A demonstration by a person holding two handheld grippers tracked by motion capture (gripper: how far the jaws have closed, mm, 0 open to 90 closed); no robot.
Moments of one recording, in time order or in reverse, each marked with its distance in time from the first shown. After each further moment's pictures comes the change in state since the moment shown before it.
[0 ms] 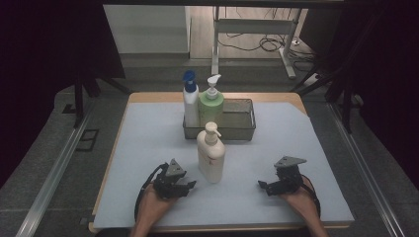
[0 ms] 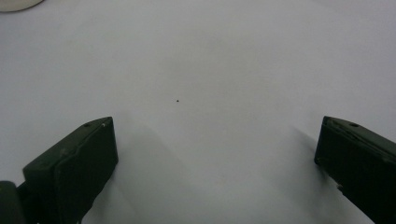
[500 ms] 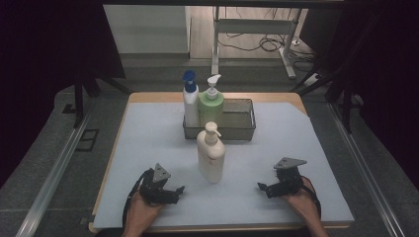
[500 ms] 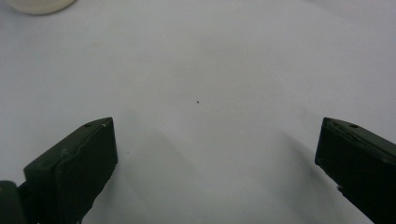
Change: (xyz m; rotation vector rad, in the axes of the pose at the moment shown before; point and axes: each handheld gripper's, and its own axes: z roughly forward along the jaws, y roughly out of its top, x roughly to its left) left arm 0.012 -0.028 -0.013 0.008 0.123 -0.065; right arm 0.006 0.002 -0.008 -0.009 0.024 -0.029
